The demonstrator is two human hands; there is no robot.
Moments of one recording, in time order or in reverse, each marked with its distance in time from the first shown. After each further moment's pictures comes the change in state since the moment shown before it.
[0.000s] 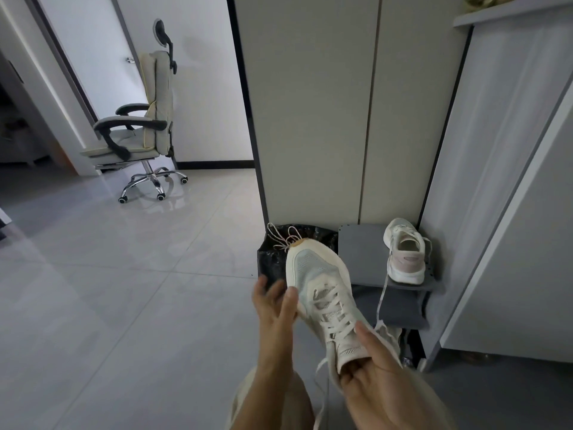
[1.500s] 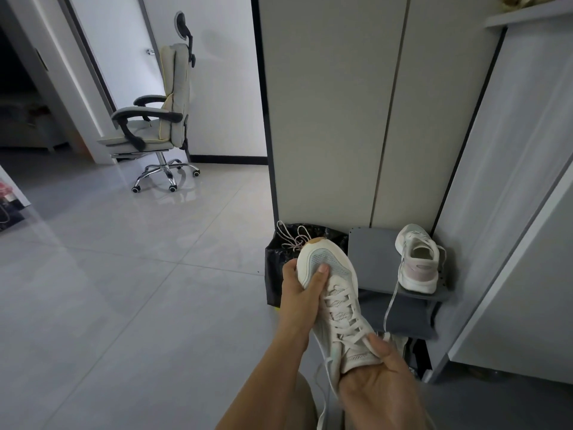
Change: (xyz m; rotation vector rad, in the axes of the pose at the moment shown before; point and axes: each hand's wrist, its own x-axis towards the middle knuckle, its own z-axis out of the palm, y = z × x) left_hand 0.043 -0.003 0.055 0.155 -0.053 -0.080; right_hand 0.035 0.000 -0.032 0.150 -0.194 0.137
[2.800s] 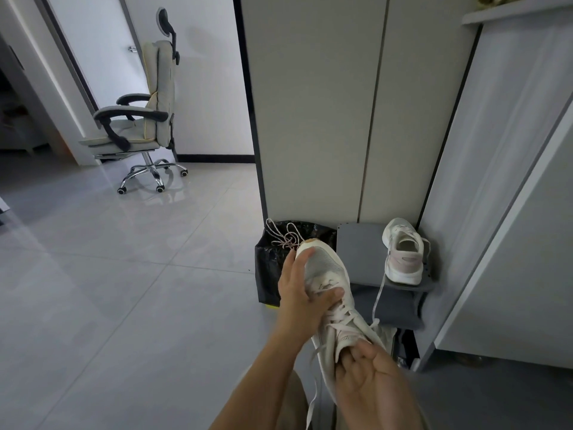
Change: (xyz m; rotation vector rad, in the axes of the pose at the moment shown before) left_hand -0.008 -0.009 0.005 0.426 -0.149 0.270; right_hand -0.015 0.004 0.006 -0.141 0.128 -0.141
